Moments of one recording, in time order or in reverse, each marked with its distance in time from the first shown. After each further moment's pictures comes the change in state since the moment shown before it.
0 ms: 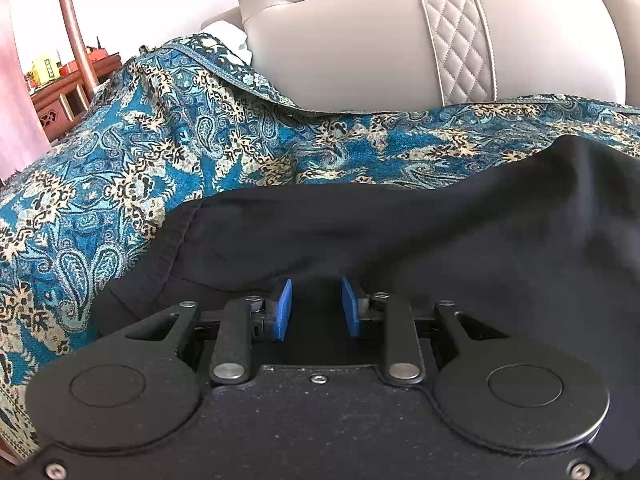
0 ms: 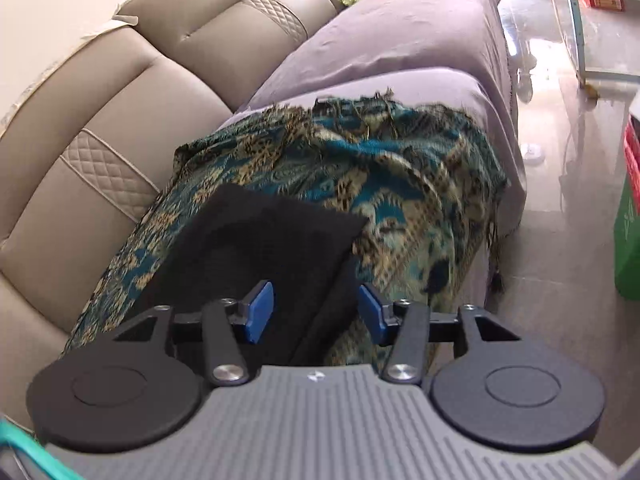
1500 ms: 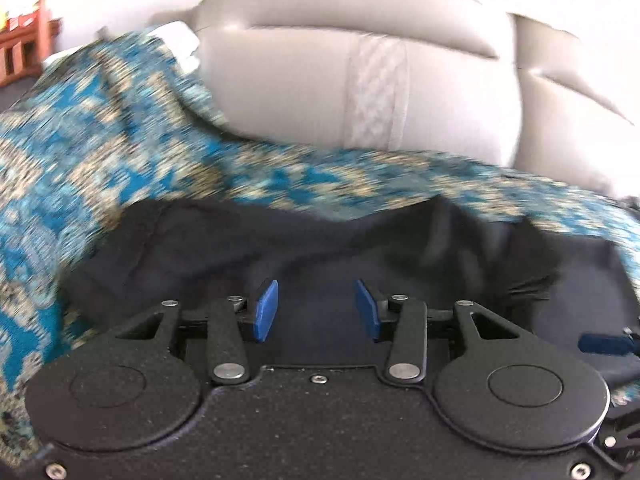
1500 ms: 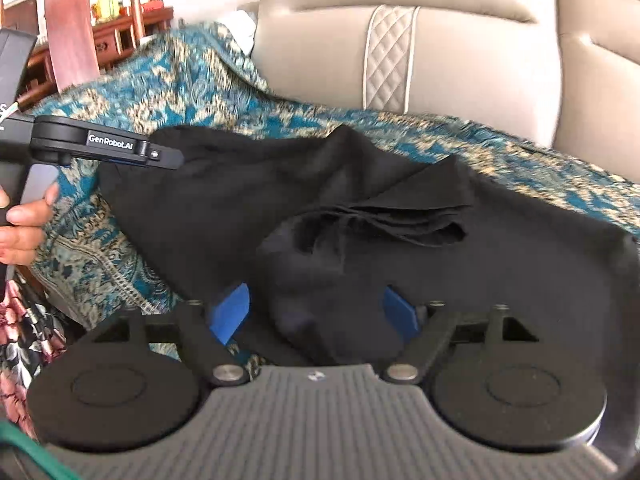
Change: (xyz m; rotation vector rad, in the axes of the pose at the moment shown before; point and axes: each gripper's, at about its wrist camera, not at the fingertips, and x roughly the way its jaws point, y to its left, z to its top) left arm -0.087 0.049 0.003 -0.103 -0.046 -0.425; right arm -0.112 0.249 -0.299 -1.276 0.314 0.844
